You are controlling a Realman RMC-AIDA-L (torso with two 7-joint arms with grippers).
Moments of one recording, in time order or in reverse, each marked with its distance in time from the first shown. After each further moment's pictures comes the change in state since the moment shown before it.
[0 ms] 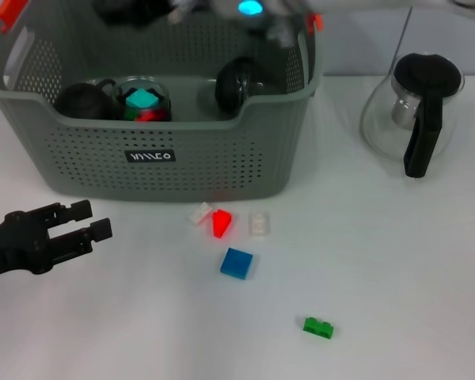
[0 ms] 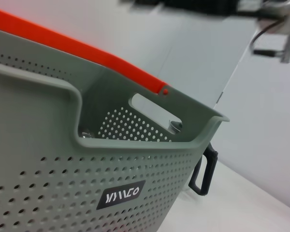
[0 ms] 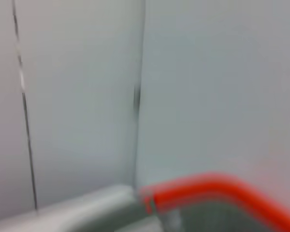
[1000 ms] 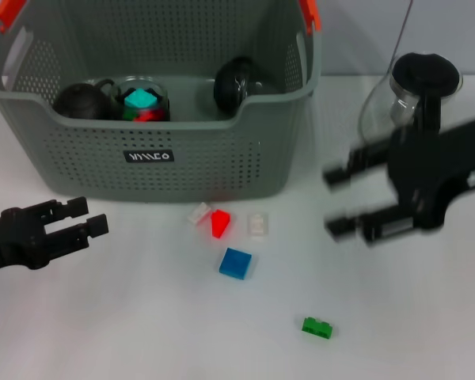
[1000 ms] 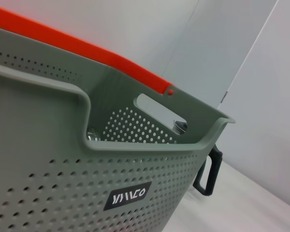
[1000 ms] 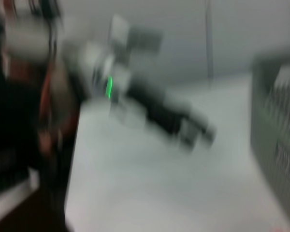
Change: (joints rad) left arm -0.005 0.007 0.002 0.008 0.000 -0.007 -0.023; right arm -0.490 -0.106 0.484 -0.474 -0.067 -1.239 -0.237
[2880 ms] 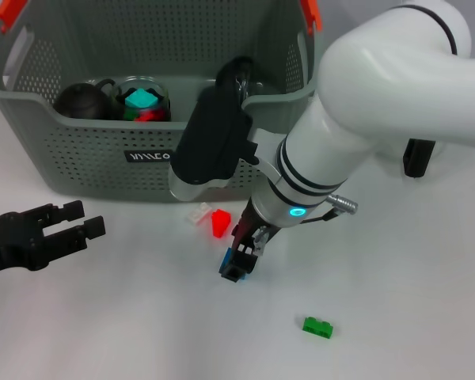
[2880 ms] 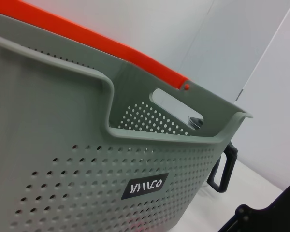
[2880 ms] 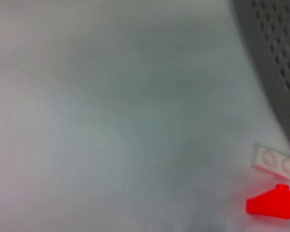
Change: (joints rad) left arm 0.010 -0.005 -0.001 -0.008 0.002 -0.040 0.000; right arm 0.512 0.127 -0.925 0.526 -0.340 0.771 0.683
